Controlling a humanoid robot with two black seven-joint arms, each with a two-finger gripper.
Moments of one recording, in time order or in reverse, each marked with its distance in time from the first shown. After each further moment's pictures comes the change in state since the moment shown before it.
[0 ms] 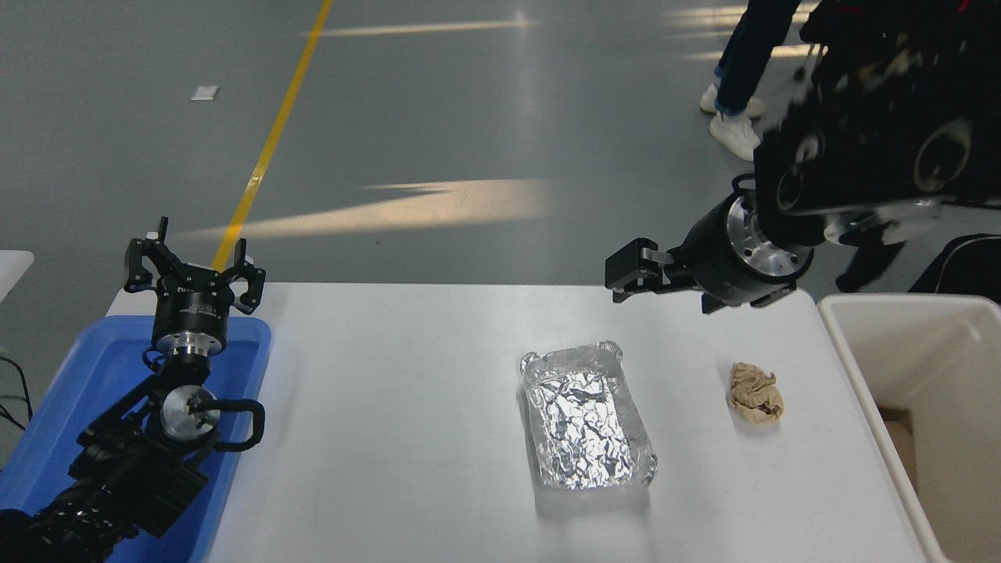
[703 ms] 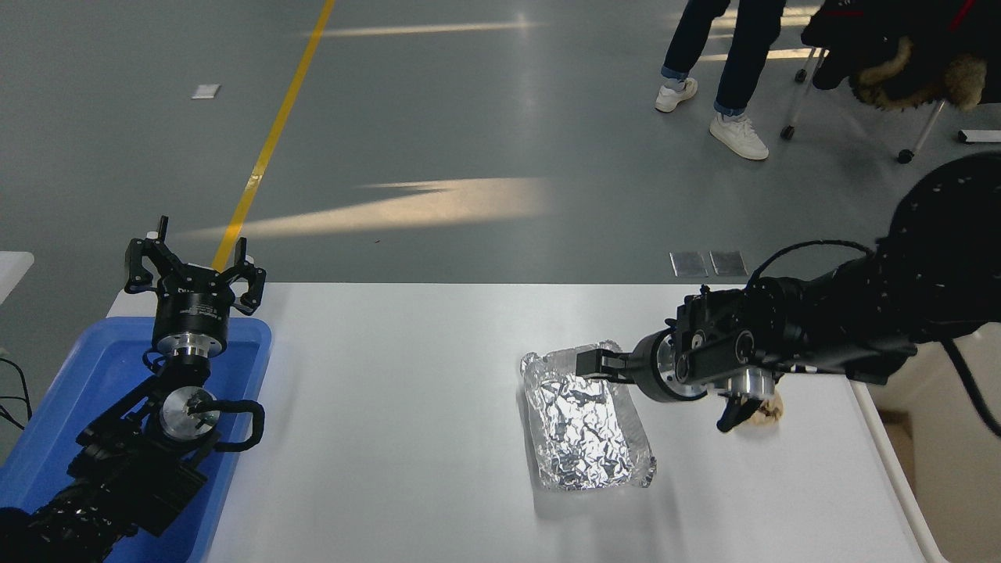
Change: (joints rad) left arm 0.000 0.000 0.000 0.000 0.000 0.000 0.000; right arm -0.611 0.050 0.110 -0.367 -0.178 -0.300 0.003
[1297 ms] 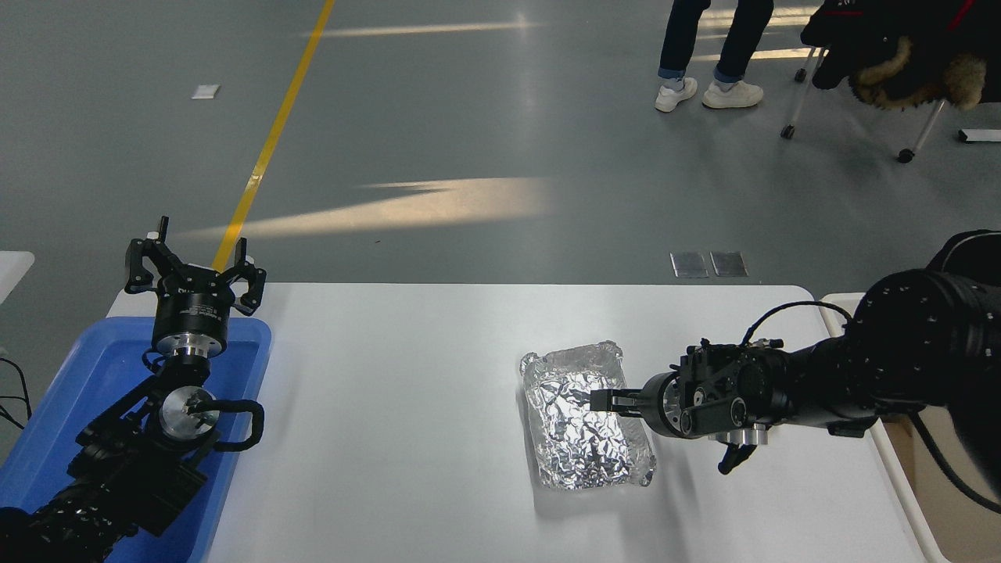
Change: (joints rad) left arm 0.000 0.000 0.000 0.000 0.000 0.000 0.000; right arm -0.252 0.002 0.022 -0.220 -0.145 -0.030 0.001
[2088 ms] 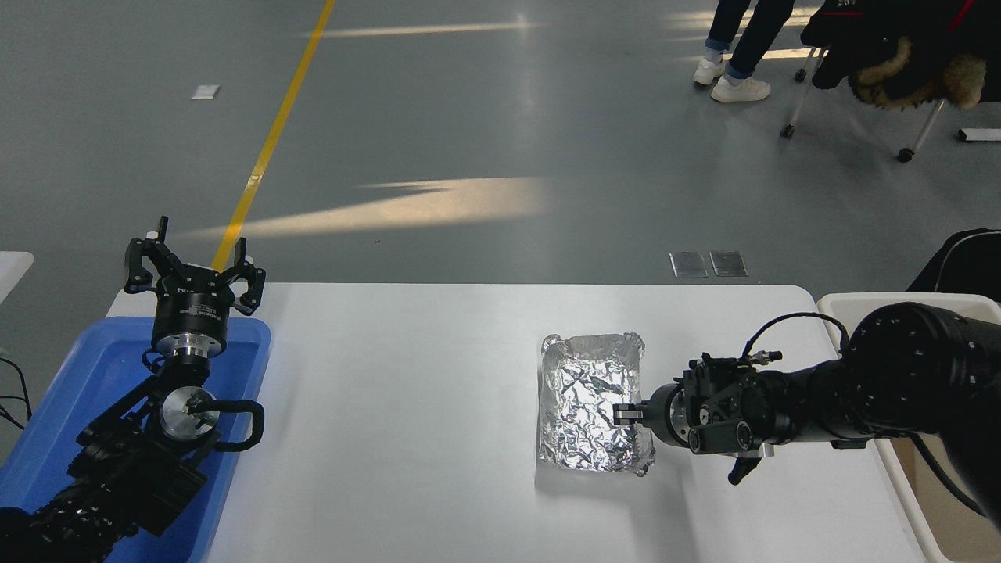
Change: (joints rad) left arm 0.000 0.000 0.001 0.000 0.000 0.000 0.000; right arm 0.054 -0.014 0.001 0.051 -0.099 0.005 0.002
